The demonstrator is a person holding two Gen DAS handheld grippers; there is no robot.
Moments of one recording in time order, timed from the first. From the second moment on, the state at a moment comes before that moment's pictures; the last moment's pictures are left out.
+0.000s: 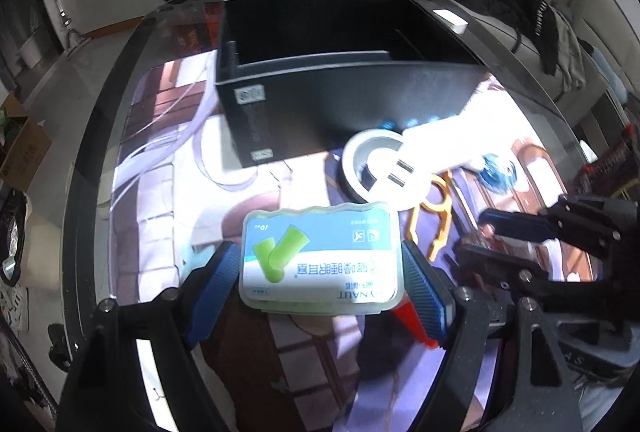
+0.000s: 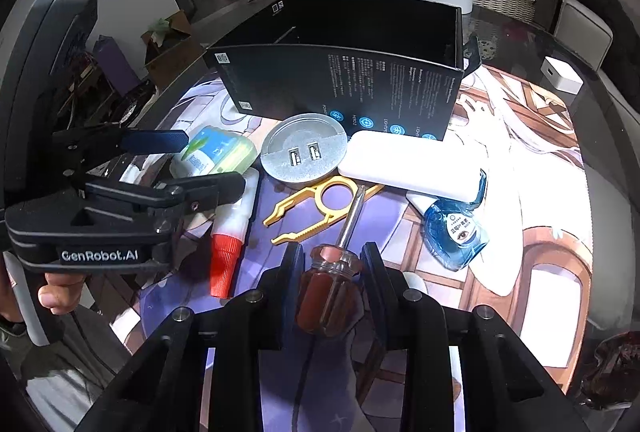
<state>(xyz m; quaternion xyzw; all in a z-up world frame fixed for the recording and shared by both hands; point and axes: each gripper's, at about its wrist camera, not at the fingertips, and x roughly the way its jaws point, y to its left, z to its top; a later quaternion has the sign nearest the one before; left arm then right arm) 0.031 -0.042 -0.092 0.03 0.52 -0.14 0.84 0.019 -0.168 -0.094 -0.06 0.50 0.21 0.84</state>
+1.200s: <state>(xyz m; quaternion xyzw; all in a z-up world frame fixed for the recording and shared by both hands) 0.038 -0.044 -0.090 0.08 0.48 -0.15 0.86 0.022 -0.166 -0.100 -0.05 0.50 0.21 0.84</state>
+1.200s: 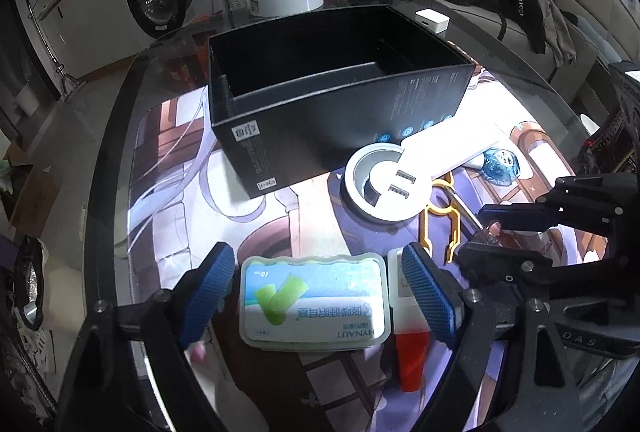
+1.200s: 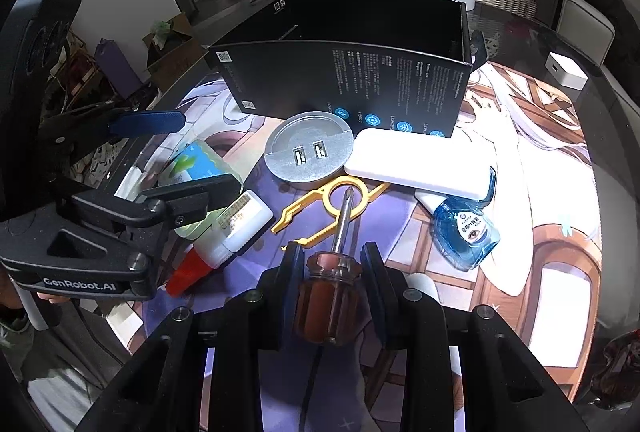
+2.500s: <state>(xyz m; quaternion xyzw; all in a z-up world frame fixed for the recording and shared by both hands) -0.007 0.032 -0.110 0.03 0.54 -0.08 0.84 -0.006 -0.166 -0.100 -0.06 0.50 0.21 0.84</state>
